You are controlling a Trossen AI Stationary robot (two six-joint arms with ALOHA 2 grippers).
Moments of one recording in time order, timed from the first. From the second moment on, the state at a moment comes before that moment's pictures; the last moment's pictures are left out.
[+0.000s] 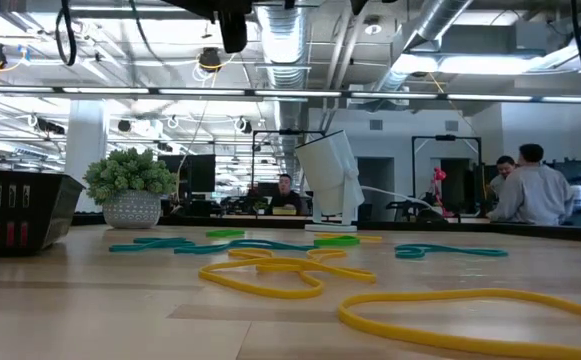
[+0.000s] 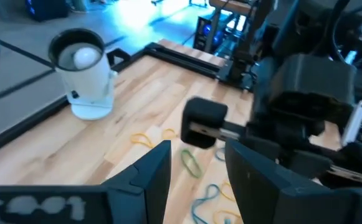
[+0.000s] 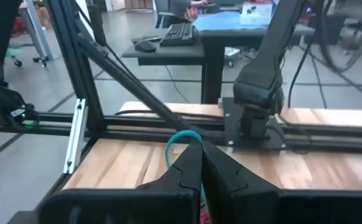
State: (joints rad) left arm -0.61 0.94 0.99 -0.62 -0.89 -0.66; right arm 0.21 2.02 1.48 0.35 0.02 0.01
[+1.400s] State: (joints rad) left arm -0.61 0.97 0.99 -0.69 -0.89 -0.68; right arm 0.17 2.42 1.90 -0.02 -0.08 0.00
